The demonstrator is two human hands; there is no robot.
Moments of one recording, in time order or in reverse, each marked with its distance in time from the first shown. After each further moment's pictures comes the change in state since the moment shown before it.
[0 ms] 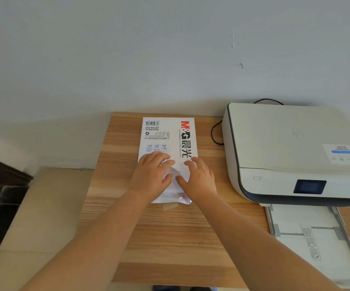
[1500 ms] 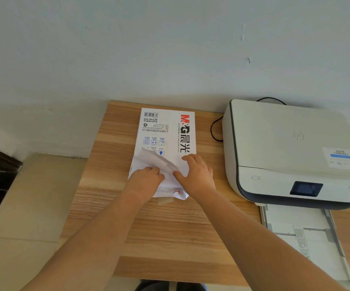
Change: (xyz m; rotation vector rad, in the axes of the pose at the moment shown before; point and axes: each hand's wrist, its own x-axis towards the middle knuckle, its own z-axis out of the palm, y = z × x) left_hand -0.017 -0.008 0.038 0.299 -0.561 -0.056; right_hand 0.004 0.001 -0.007 0.016 -0.055 0.000
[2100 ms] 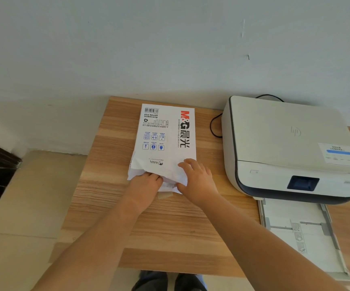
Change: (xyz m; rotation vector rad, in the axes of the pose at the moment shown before) left_hand -0.035 0.016 0.008 -0.093 0.199 0.036; right_hand -0.030 0.012 0.005 -0.185 -0.085 -0.180
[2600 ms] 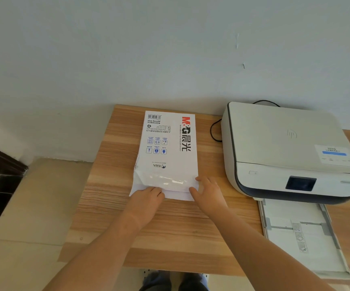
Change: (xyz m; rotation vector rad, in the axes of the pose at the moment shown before) left_hand -0.035 0.009 0.019 0.012 0.037 0.048; right_hand -0.037 0.014 0.005 0.384 -0.027 0.350
